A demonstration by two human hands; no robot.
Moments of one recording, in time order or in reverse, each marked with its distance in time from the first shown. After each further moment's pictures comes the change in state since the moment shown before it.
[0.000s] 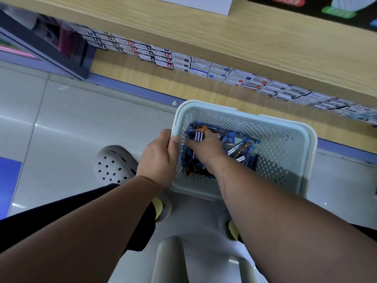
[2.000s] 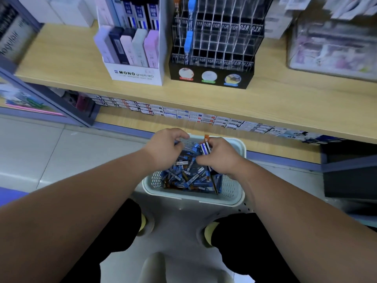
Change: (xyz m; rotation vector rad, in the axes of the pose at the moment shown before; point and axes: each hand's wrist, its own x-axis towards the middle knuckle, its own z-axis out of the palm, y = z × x) left_hand -0.004 0.155 -0.035 0.062 -0.298 0.063; right_hand -0.129 -0.067 -0.152 -0.303 -0.081 -0.279
